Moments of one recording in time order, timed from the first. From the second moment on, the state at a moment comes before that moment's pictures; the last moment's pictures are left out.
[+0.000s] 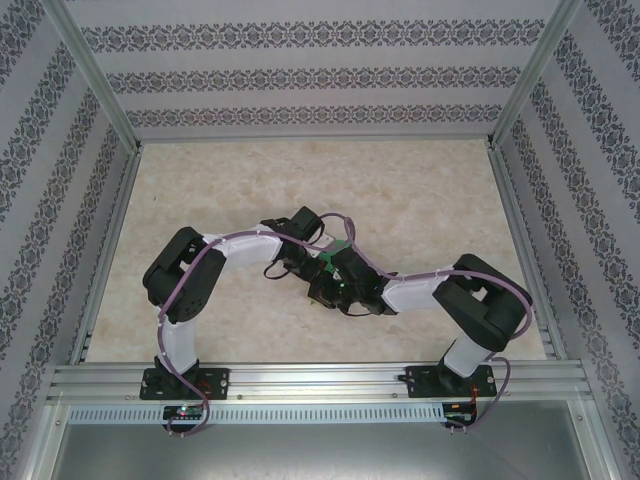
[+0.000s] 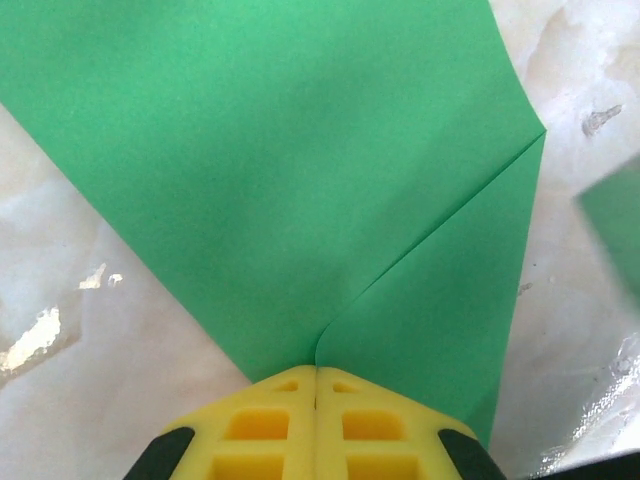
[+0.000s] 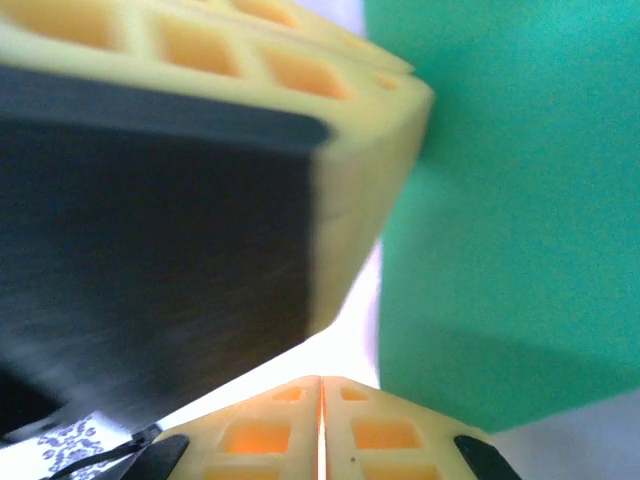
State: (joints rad) left arm -0.70 1.92 1.19 -0.52 0.31 -0.11; right arm 0.85 1.67 0.60 0.28 -0.34 1.21
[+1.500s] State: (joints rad) left arm -0.69 1.92 1.20 -0.53 0.30 -0.11; right arm 0.69 1.59 0.59 0.11 -0.35 1.12
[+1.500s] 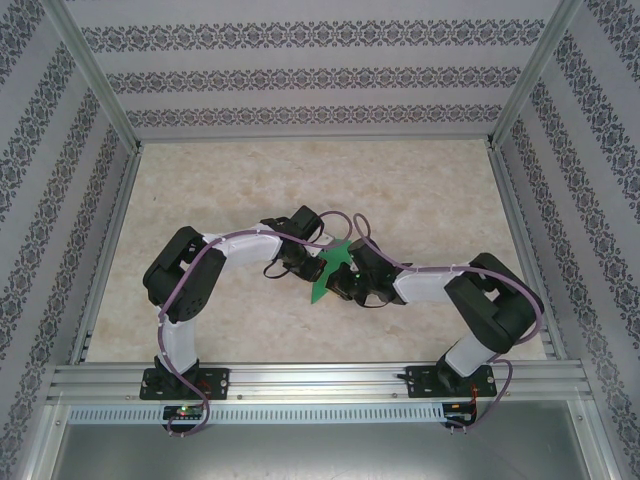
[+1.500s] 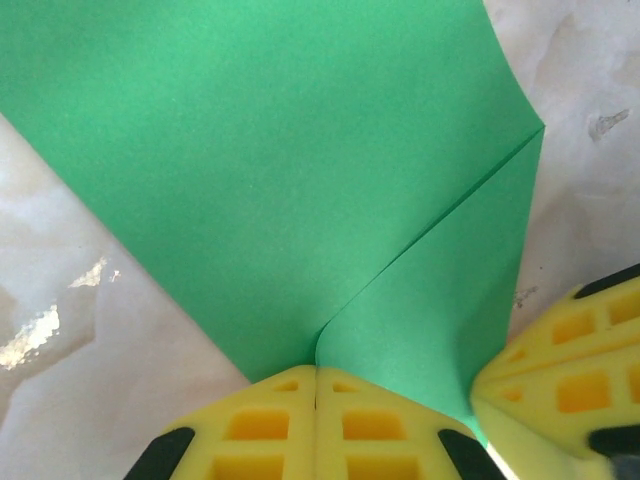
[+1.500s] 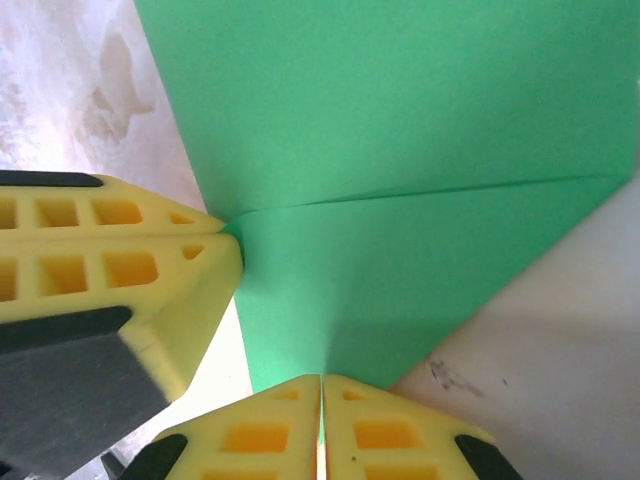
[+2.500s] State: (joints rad) left arm -0.69 1.92 1.20 -0.53 0.30 -0.11; right arm 0.51 1.69 0.68 0.07 -0.39 1.00
